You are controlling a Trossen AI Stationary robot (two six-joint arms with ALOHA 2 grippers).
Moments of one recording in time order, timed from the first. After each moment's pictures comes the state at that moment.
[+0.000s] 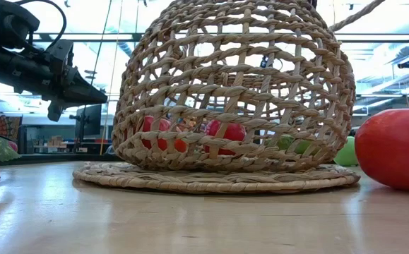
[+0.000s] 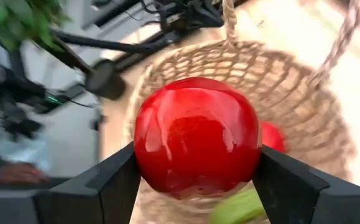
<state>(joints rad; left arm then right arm) 0.10 0.31 0.01 0.11 -0.40 -0.56 -0.09 1.17 1.37 -0.81 -0.19 0.44</state>
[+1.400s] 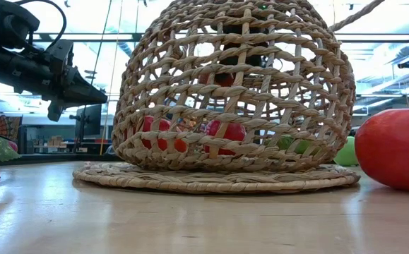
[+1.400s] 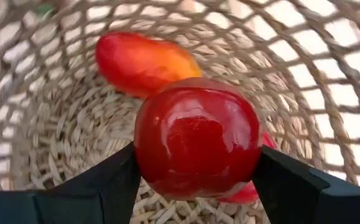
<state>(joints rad) 0.10 0.31 0.01 0.11 -0.40 -0.56 0.05 1.71 1.37 -0.62 0.16 0.20</state>
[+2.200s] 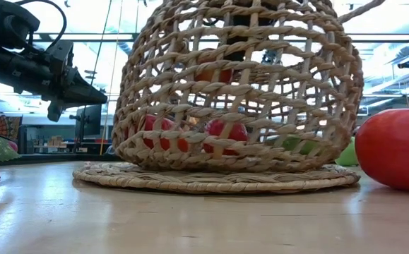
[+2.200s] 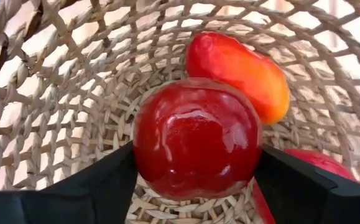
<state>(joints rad) 0.10 0.31 0.01 0.10 -0.40 -0.56 0.10 1.74 1.37 -0.57 -0.08 0.02</state>
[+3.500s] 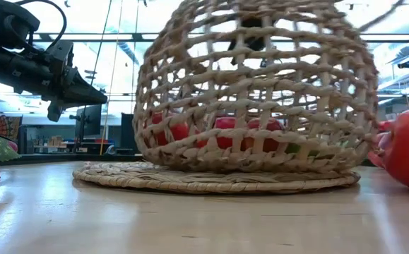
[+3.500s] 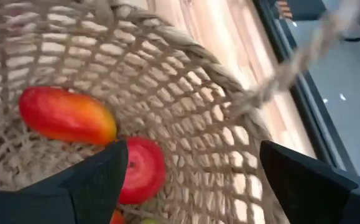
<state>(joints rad) 0.10 0.31 0.01 0.10 -0.40 -0.56 -0.06 1.53 1.39 -0.69 0.24 0.01</state>
